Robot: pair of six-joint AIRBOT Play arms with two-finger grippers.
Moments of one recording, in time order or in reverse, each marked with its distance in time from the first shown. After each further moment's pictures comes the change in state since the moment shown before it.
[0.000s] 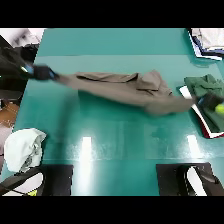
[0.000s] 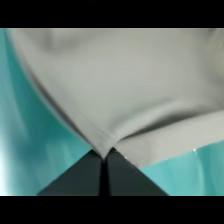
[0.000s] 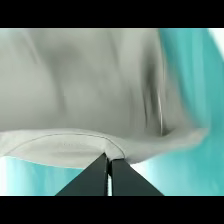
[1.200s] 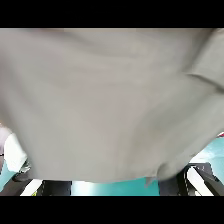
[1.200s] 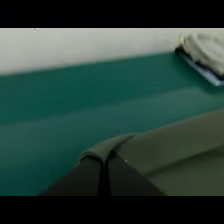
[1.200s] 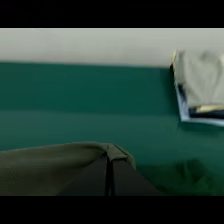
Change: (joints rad) left arm 0.001 0.292 0.250 0.083 -0.056 -0.179; right arm 0.003 -0.222 0.952 -0.210 0.273 -0.014
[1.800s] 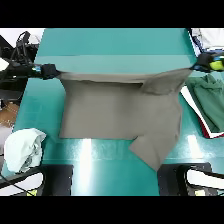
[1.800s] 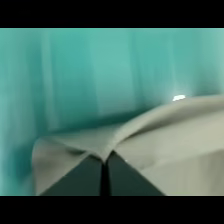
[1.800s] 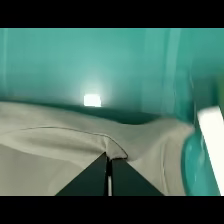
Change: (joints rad) left arm 0.000 -0.470 -0.426 -0.121 0.395 0.158; right arm 0.235 -0.489 -0.330 -0.025 -0.202 0.057
